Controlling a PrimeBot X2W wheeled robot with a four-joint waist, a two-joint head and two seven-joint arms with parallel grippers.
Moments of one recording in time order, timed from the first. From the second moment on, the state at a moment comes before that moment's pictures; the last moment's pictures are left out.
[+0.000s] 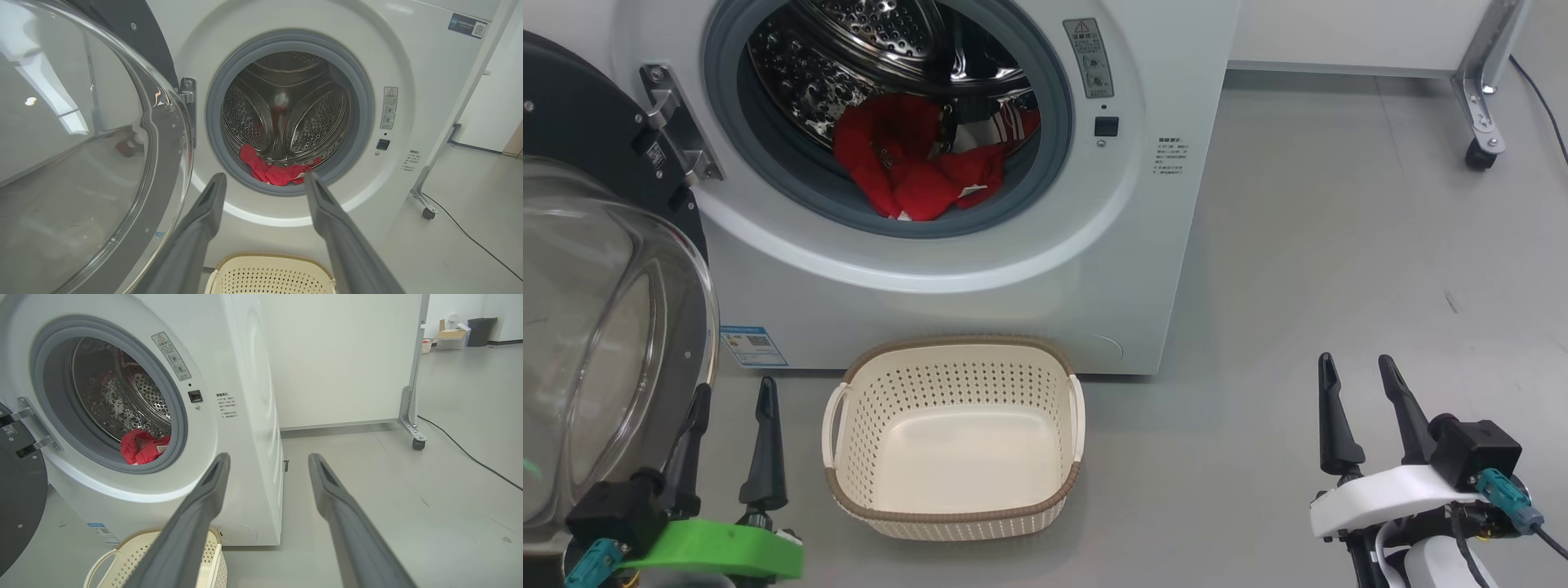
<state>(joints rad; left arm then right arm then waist) 0.01 0.10 -0.07 0.12 -0.49 -0.12 -0.25 -0.01 -0.05 0.11 0.20 0.36 0.09 -0.25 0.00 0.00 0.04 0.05</state>
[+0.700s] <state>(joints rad) 0.01 0.11 -0.10 0.12 -0.49 -0.12 -0.25 -0.01 -0.05 0.11 0.20 0.36 0.09 -0.25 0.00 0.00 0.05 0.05</state>
